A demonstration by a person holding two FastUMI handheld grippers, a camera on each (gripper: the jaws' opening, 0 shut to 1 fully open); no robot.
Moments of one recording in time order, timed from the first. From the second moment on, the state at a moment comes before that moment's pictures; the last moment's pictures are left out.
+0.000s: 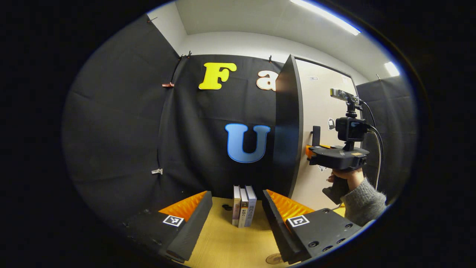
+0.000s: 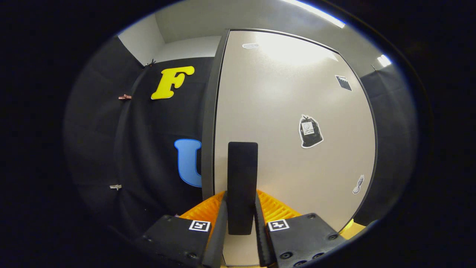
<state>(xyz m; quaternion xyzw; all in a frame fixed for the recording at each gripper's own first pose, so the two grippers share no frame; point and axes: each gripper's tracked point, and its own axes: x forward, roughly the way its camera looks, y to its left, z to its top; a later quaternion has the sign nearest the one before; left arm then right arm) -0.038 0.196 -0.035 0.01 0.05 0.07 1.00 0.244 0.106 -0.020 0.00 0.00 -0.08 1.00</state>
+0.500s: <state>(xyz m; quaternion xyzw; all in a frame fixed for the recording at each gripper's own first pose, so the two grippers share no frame) -0.059 0.187 -0.030 0.00 0.05 0.06 1.00 0.218 0.112 -0.016 0.01 0.03 -0.06 1.00</state>
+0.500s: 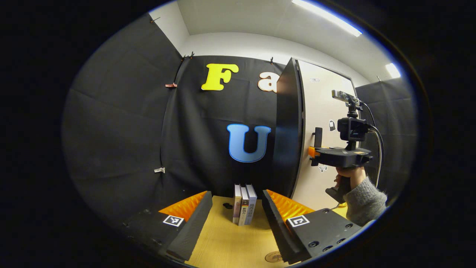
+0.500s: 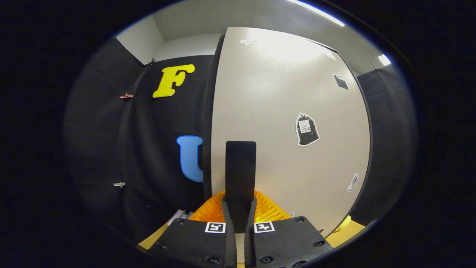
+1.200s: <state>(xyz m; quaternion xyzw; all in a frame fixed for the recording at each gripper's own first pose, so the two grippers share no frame) -0.075 0.122 -0.033 -0.01 0.06 0.00 1.00 0.113 0.088 0.002 0.00 0.05 0.00 1.00</state>
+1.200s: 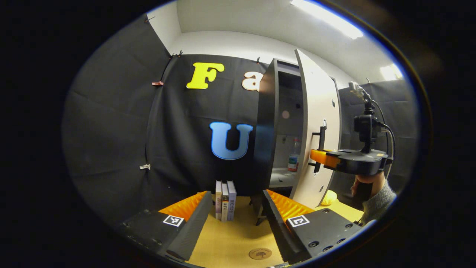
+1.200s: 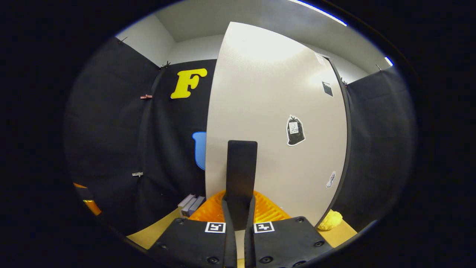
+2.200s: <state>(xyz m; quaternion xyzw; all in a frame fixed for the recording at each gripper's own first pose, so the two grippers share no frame) -0.018 -0.072 -0.058 -0.03 0.08 -0.23 0.97 -0.040 -0.061 0.021 0.01 0.08 -0.09 0.99</state>
